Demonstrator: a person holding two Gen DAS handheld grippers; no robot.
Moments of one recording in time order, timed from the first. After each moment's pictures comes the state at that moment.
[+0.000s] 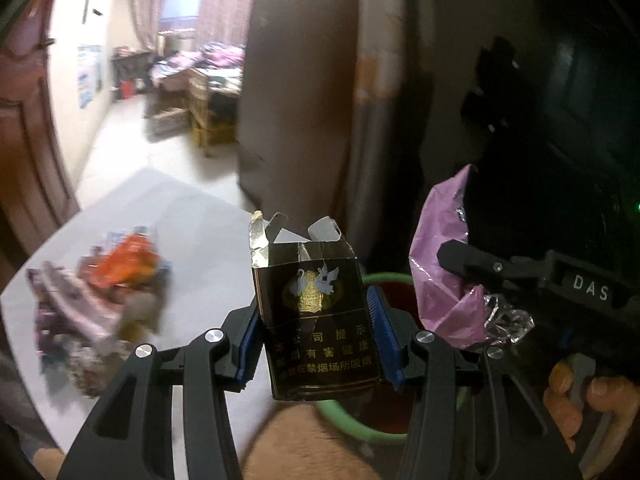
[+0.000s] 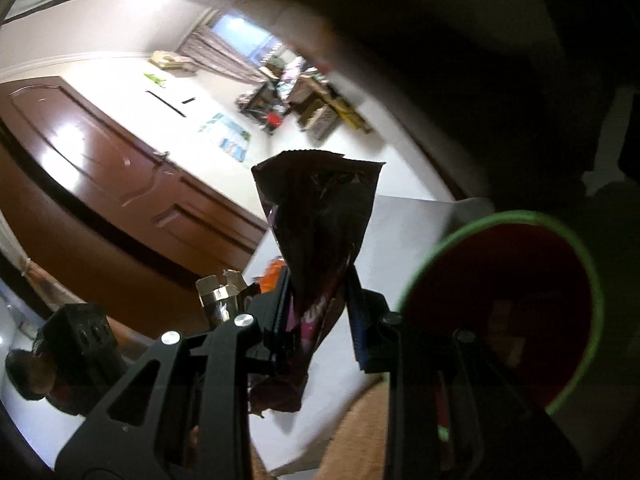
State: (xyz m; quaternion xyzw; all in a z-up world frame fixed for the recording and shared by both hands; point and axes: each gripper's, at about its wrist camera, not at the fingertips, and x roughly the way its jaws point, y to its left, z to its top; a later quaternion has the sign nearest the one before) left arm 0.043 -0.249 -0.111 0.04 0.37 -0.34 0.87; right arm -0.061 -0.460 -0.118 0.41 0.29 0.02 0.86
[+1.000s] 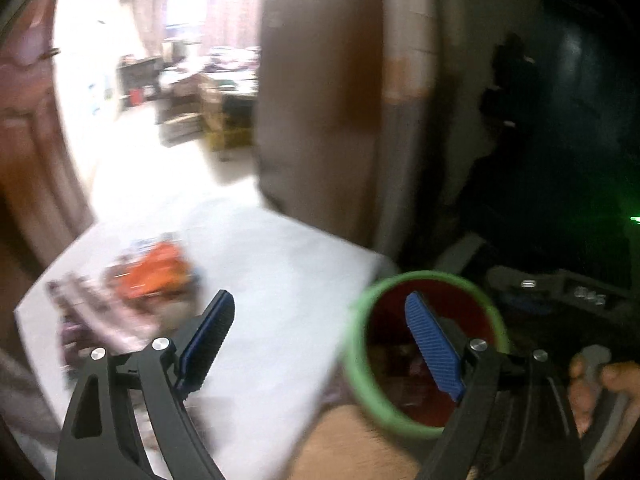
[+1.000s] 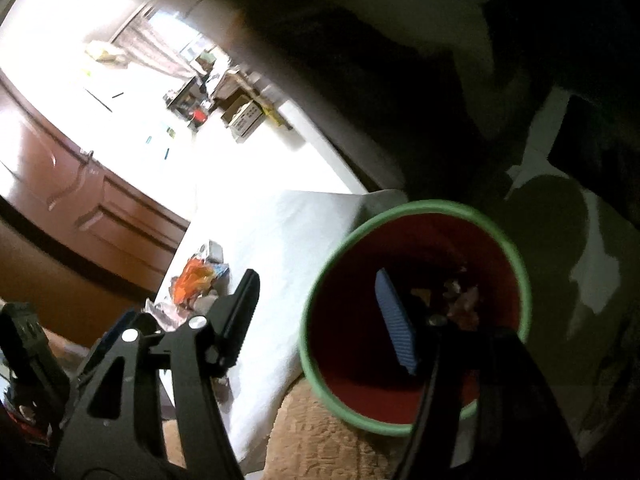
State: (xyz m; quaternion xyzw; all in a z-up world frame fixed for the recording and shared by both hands) left arm 0.067 -0.199 -0.108 0.05 0.36 -0.29 0.89; right arm -0.063 -0.459 -0.135 0.37 0.35 -0.10 0.85
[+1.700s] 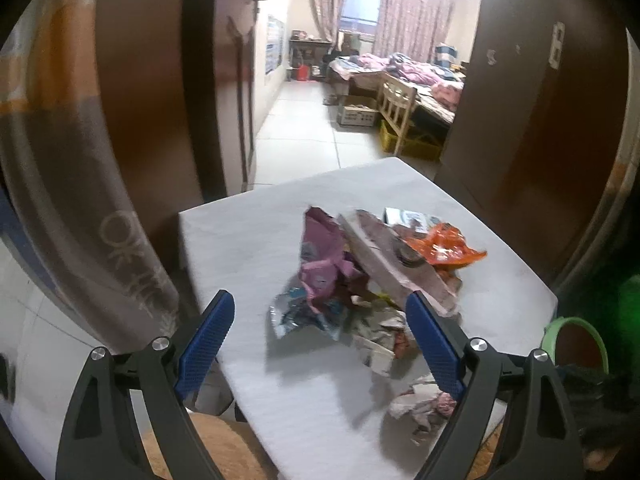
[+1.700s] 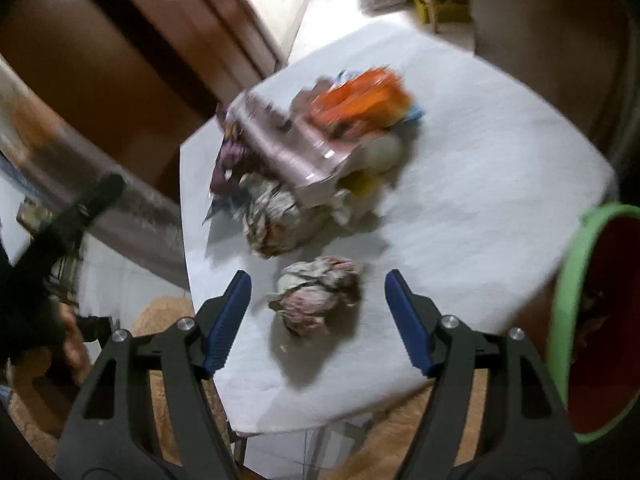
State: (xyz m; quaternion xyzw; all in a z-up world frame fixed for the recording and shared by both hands) left arm 0.094 0.041 -0.127 -0.04 0.37 -0.03 0.93; right arm 0.064 -0.197 -0.186 0.15 0.52 0.13 0.83
